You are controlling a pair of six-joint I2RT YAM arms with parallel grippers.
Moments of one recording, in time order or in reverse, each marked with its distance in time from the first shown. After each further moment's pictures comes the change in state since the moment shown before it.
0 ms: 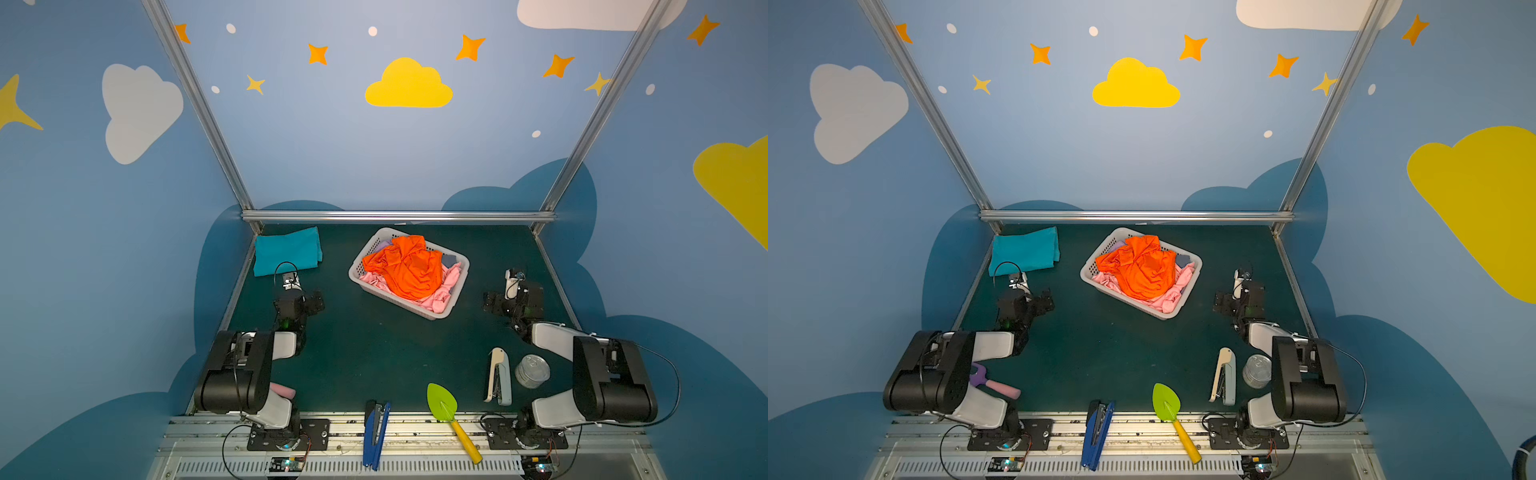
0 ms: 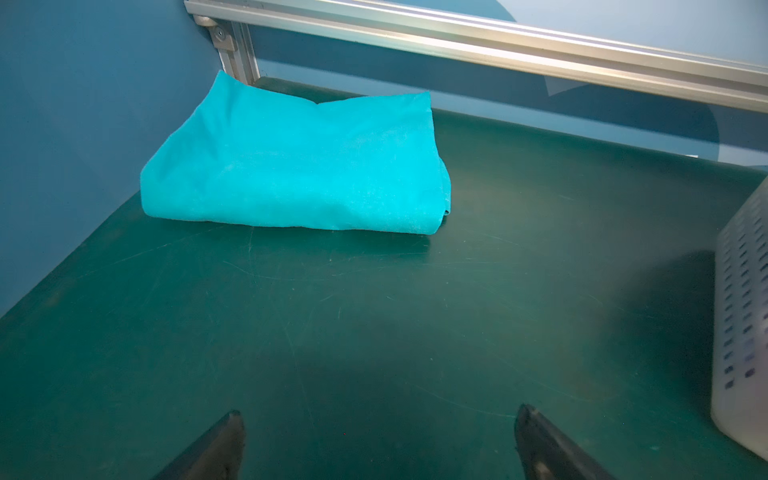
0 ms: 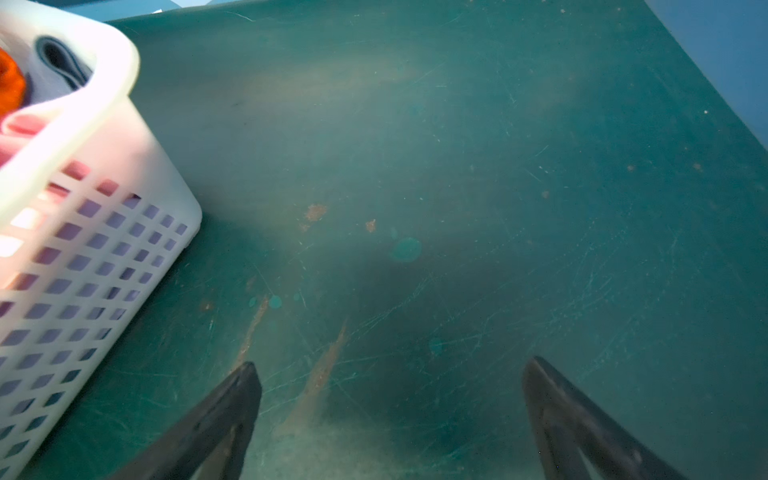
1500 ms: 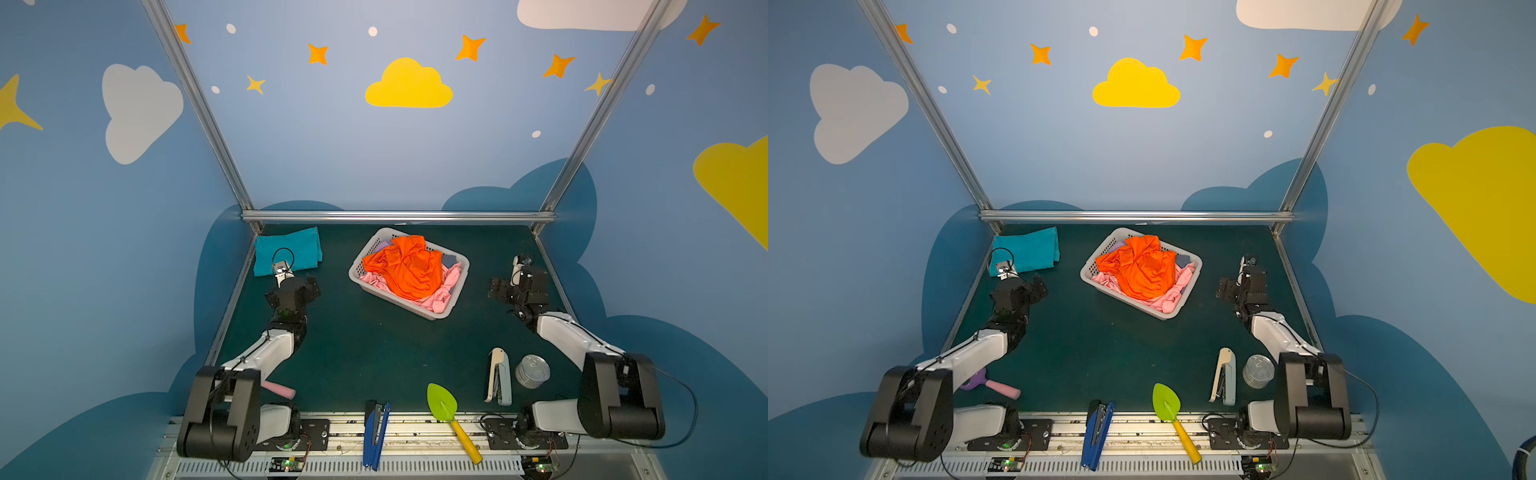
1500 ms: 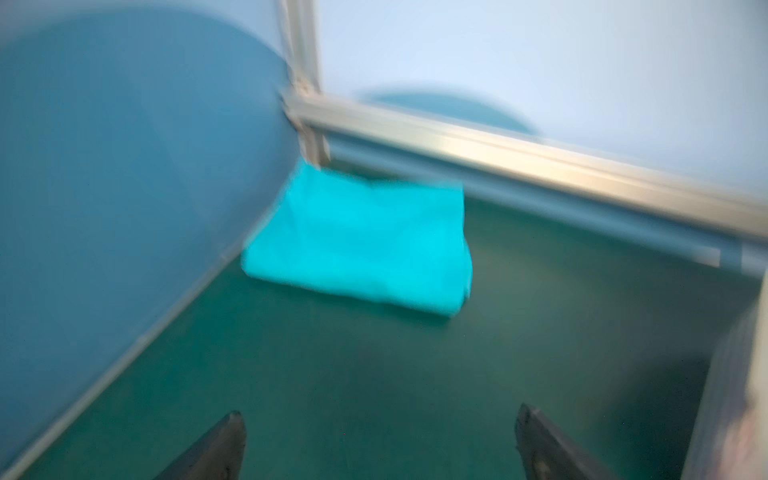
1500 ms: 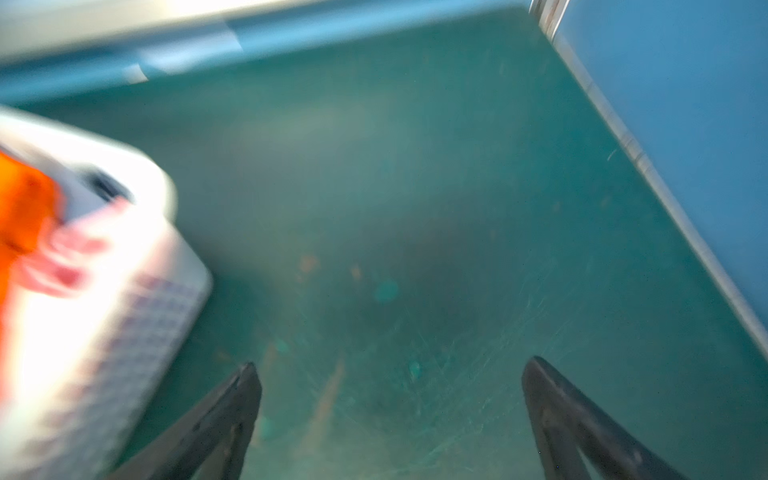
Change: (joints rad) left arm -0.075 -0.286 0.163 -0.394 -0.322 -0.197; right arm 0.058 -0.141 0.181 -0.288 0.143 0.091
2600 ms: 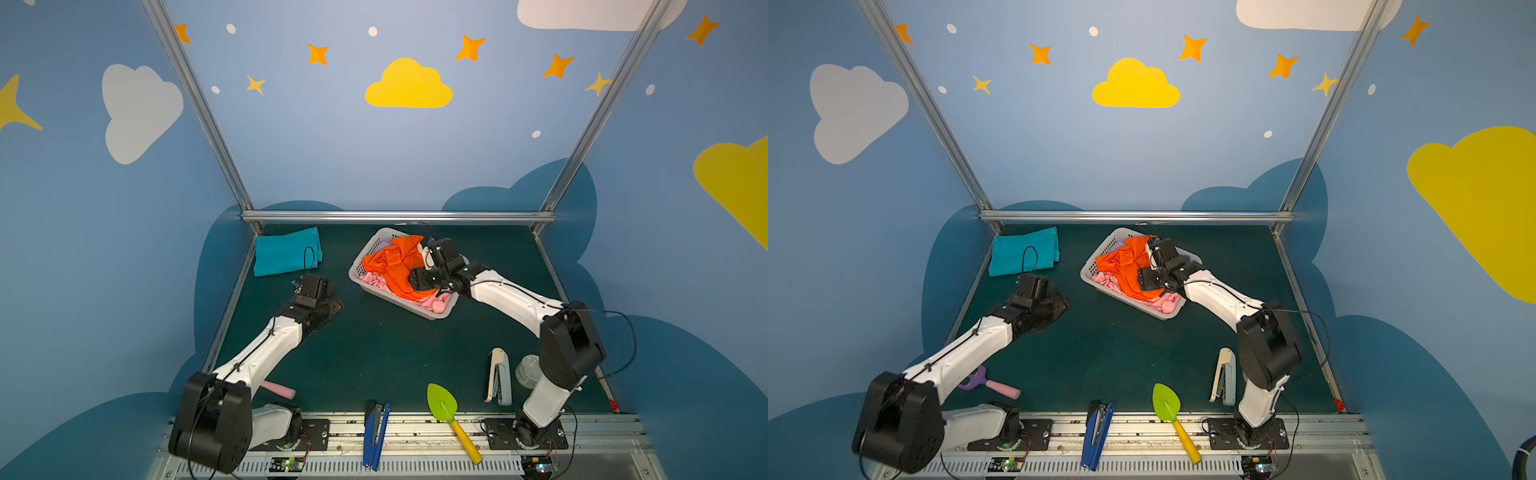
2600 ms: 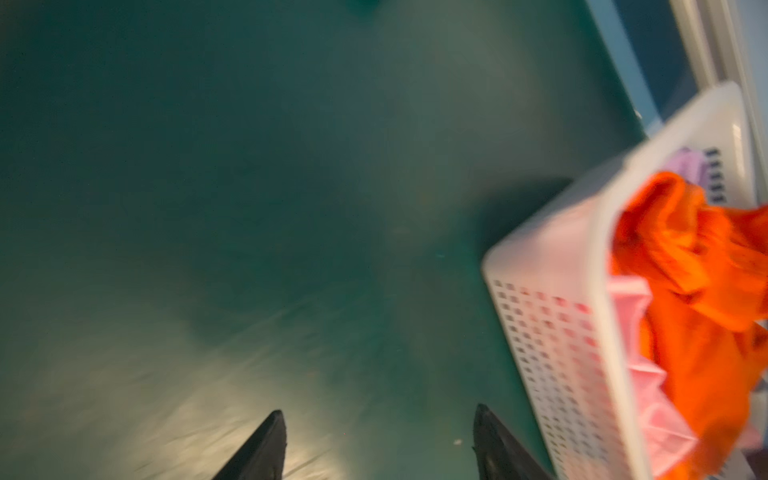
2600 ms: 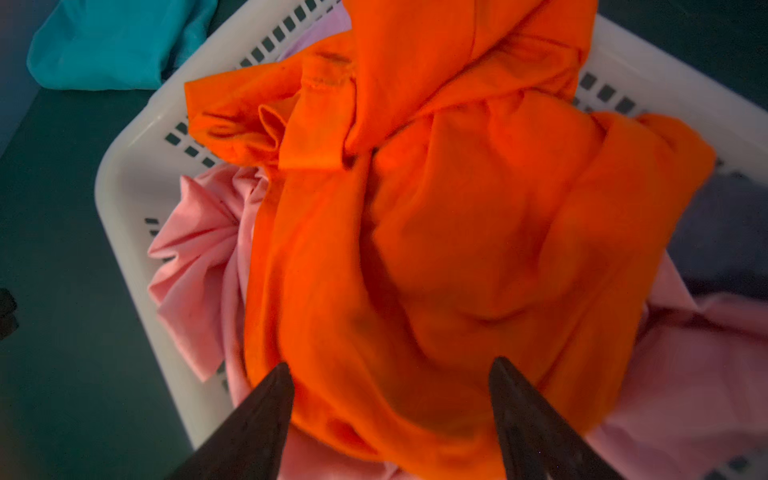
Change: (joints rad) left arm -0.197 0.073 0.214 -0.648 0.465 -0.576; right arm 0.548 0.481 0.669 -0.426 -0.110 0.106
